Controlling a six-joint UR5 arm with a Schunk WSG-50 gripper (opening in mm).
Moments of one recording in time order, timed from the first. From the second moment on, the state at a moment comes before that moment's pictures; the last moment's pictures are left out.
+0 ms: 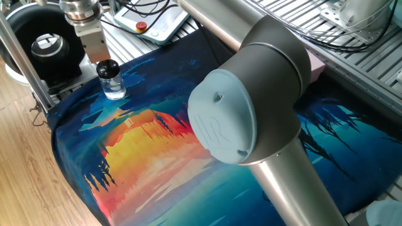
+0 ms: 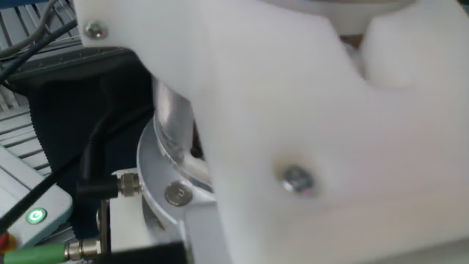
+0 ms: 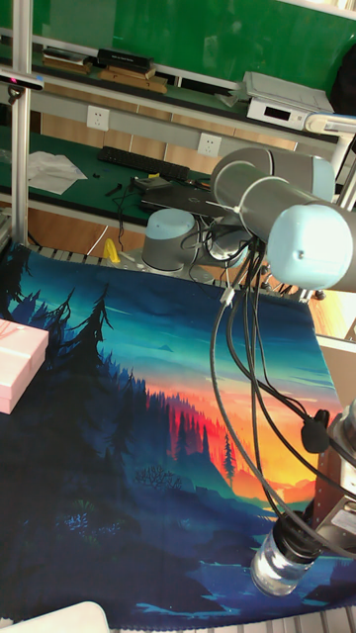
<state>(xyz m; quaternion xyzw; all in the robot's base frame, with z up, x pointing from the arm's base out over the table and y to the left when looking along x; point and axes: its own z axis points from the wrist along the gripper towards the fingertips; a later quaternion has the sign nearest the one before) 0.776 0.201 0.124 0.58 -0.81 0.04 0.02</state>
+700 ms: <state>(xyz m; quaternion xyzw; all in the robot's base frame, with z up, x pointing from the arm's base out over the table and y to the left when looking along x) 0.779 0.195 0.136 0.59 -0.80 0.02 0.00</state>
